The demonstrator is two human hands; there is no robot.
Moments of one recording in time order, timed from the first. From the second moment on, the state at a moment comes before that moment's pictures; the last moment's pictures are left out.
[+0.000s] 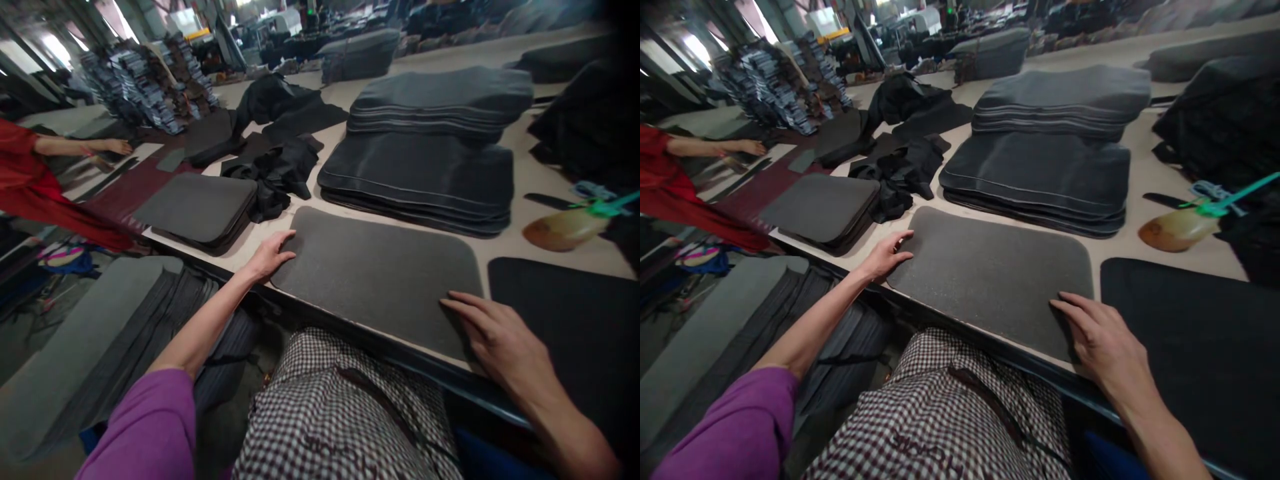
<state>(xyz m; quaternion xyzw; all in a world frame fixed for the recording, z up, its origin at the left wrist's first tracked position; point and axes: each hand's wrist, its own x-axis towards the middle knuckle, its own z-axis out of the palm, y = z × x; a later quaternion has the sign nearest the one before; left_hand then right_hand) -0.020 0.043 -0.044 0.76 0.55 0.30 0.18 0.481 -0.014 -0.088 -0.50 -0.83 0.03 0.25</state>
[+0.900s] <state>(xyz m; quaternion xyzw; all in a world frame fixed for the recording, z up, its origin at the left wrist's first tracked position) 0.048 0.026 -0.031 0.77 0.61 0.19 -0.01 0.471 -0.021 -0.083 -0.51 -0.83 -0.01 0.20</state>
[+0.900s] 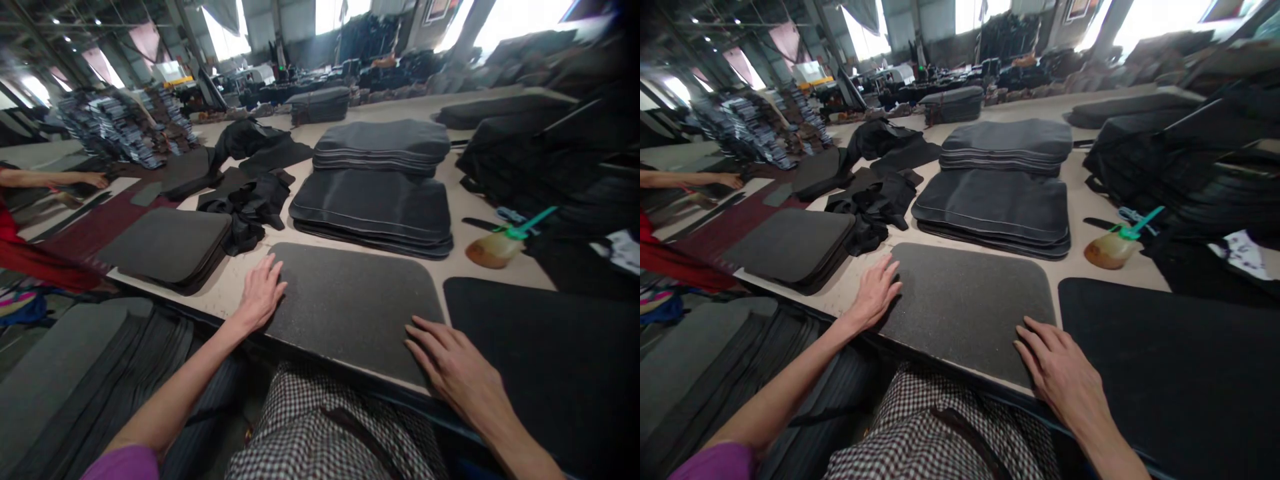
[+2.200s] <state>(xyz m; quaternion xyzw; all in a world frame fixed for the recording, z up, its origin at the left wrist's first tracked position) 0.055 0.009 -0.080 0.80 0.59 0.04 -0.11 0.456 -0.040 -0.067 -0.58 -0.78 0.02 0.23</state>
